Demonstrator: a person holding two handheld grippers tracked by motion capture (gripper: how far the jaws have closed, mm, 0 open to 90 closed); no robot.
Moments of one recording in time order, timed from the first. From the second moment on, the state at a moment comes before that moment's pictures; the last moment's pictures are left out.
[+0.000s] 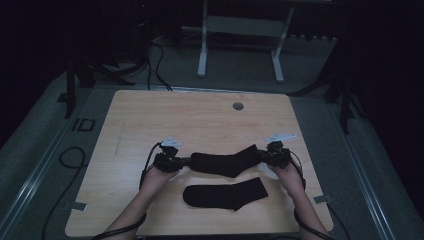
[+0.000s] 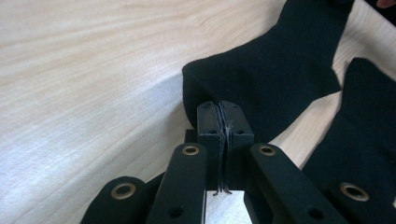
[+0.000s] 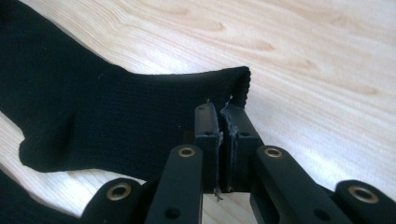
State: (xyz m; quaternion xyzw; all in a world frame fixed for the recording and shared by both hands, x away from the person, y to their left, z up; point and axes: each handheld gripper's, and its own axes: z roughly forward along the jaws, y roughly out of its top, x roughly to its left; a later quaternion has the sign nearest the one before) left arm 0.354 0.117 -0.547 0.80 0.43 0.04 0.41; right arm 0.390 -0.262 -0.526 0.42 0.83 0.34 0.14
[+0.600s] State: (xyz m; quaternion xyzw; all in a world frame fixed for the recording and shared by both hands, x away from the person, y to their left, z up) left arm 0.361 0.131 -0.548 0.79 0.45 0.04 0.41; right arm 0.391 -0.280 -0.530 0.44 0.84 0.31 0.10
